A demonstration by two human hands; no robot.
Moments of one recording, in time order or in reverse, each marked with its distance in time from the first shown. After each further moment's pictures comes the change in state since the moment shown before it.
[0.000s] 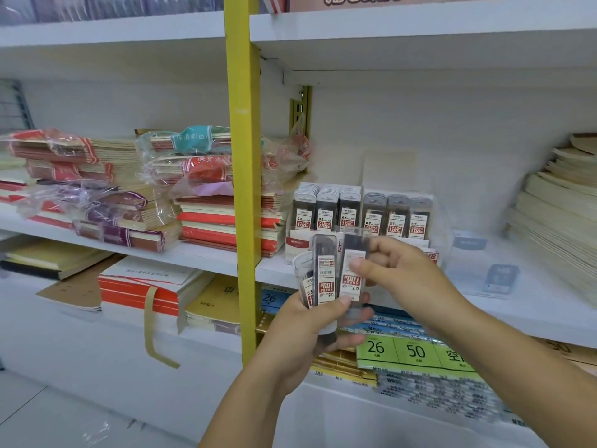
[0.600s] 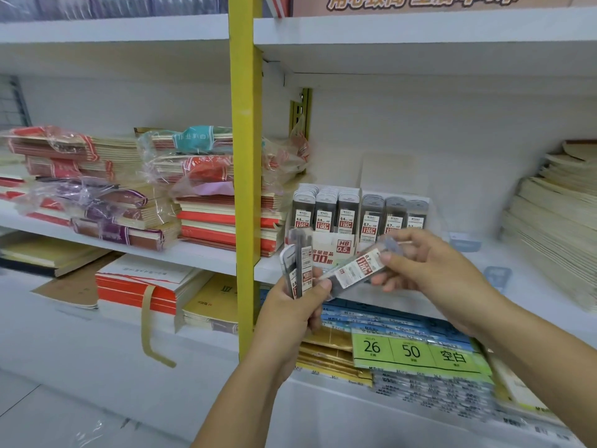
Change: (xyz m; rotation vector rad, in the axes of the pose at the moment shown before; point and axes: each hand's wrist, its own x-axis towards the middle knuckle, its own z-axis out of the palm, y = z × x) left_hand 0.010 -0.002 -0.010 0.073 0.321 0.101; right_hand -0.007 -0.004 -0.032 0.116 0.042 0.081
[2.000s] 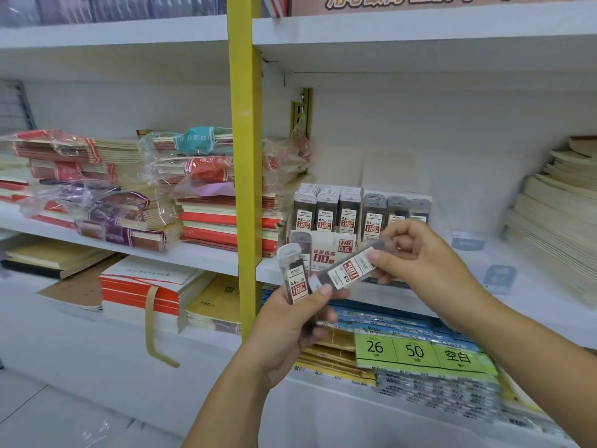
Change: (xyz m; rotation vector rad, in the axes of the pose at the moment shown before) left_hand -0.014 0.013 -0.008 -0.097 -0.285 -0.049; right_hand 0.004 -0.001 0.015 -0.036 0.085 -0.100
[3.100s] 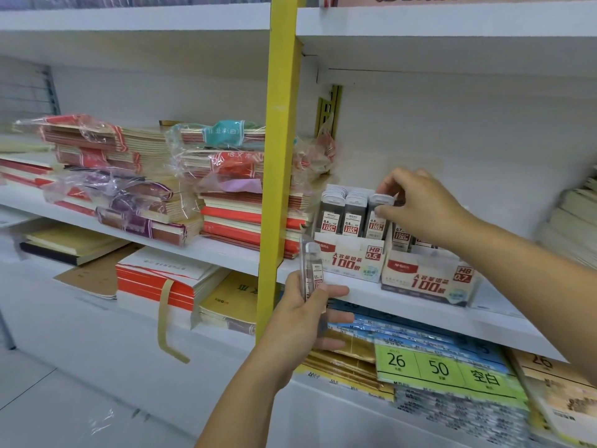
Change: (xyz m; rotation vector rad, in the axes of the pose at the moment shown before) left_hand 0.007 0.004 -0.017 0.254 0.225 -0.003; right_hand 0.110 -0.022 0.005 -0.937 -0.003 -0.293
